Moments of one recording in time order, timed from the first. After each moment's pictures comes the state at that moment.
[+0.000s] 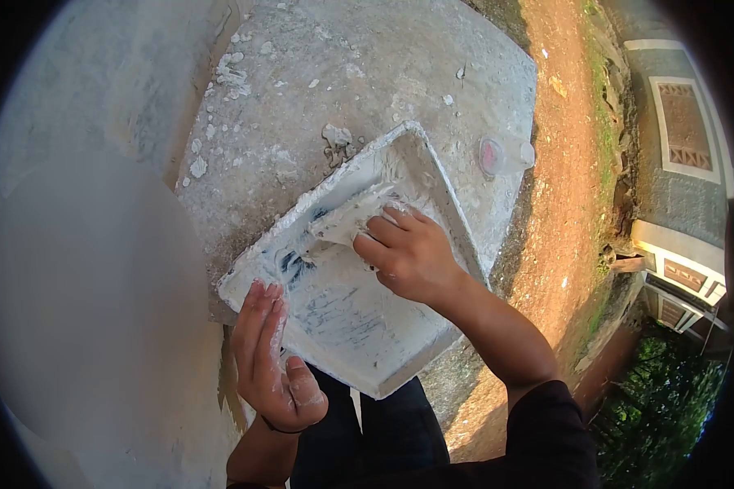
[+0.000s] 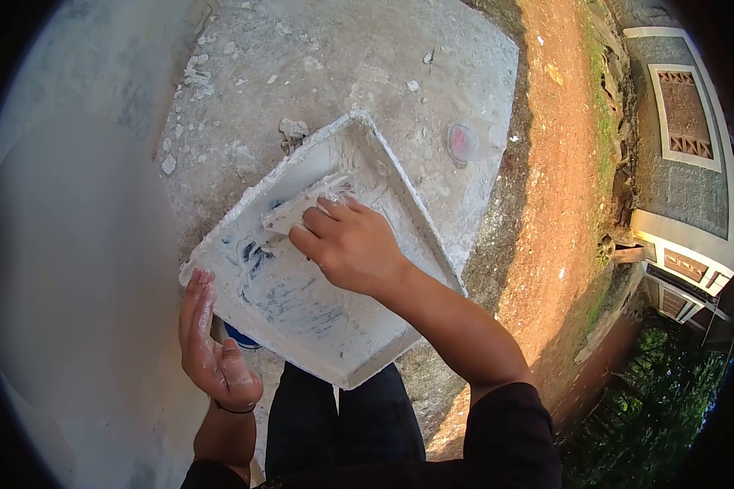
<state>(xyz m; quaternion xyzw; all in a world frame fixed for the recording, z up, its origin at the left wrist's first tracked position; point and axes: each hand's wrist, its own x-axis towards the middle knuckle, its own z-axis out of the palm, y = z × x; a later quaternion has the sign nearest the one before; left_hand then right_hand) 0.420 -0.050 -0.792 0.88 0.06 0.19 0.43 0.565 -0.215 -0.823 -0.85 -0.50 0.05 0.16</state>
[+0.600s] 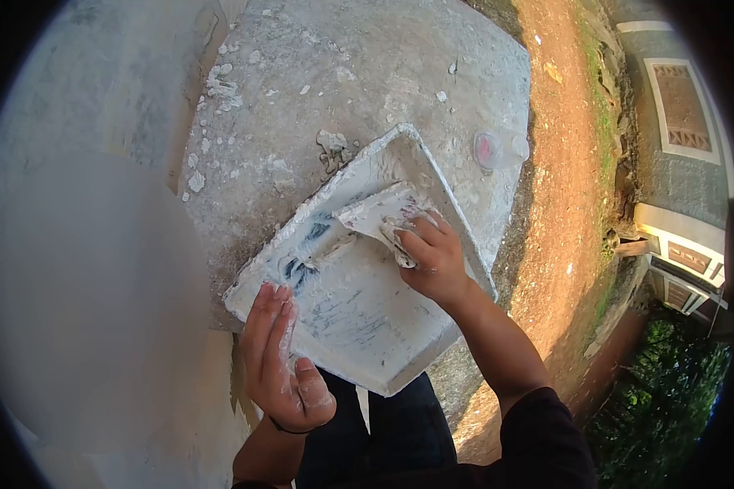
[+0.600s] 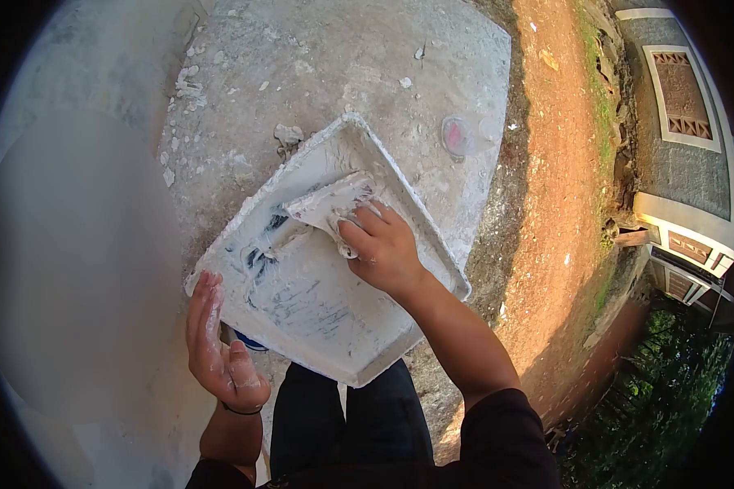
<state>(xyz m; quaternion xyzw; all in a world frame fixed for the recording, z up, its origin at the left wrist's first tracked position) 0.432 -0.048 -0.787 0.86 0.04 0.18 0.47 0.554 -0.253 -0.851 -0.89 -0.38 -0.01 0.25</state>
